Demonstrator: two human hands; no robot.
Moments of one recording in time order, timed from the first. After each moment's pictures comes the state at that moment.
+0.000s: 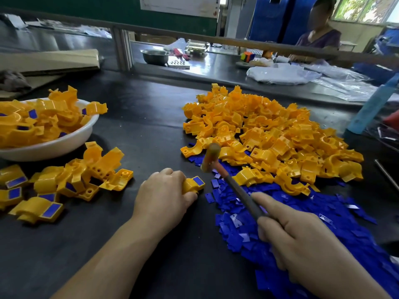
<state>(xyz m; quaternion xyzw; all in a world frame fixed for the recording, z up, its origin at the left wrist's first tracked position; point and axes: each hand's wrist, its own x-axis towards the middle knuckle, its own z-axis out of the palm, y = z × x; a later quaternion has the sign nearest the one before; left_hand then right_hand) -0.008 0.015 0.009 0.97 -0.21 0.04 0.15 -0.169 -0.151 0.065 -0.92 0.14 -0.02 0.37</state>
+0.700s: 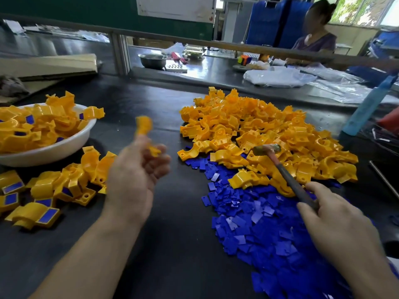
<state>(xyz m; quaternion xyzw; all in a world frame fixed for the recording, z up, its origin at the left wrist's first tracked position) 0.003 0.029 0.036 0.52 -0.01 -0.04 0.86 -0.170 -0.211 0.042 -0.93 0.34 -0.14 0.06</state>
